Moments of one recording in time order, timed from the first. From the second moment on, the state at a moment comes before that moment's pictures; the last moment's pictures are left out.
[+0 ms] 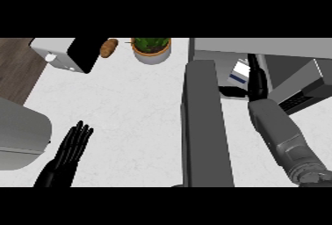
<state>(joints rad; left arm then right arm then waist) 0.28 0.19 -0.14 -1.74 0.15 -0.19 -0.43 -0.92 -0.21 -0.25 -0.13 0.24 -0.58 -0.75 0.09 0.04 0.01</state>
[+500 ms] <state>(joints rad) 0.28 0.17 -0.18 -1.76 0.12 -0.18 -0.40 -0.79 -0.18 -0.33 -0.14 0.16 -0.45 -0.89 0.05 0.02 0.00</state>
